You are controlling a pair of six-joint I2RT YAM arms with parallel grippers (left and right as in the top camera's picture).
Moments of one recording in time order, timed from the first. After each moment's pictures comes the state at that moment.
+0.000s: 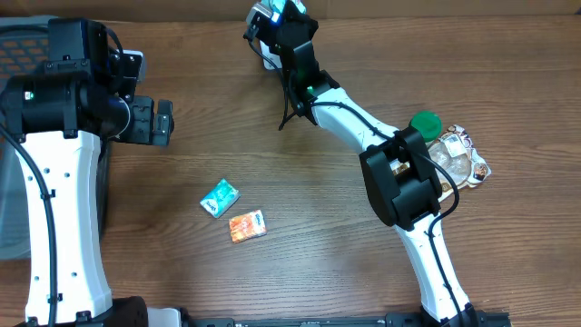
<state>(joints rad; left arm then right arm) 0.07 1.57 1.87 -1.47 -0.05 0.14 0.52 2.47 1.97 0.37 0.46 -1.00</state>
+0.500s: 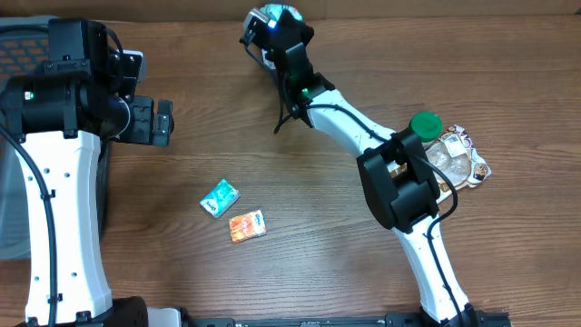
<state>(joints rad) 0.07 1.57 1.87 -1.47 -0.05 0.14 0.55 2.45 1.97 0.24 0.48 -0.90</state>
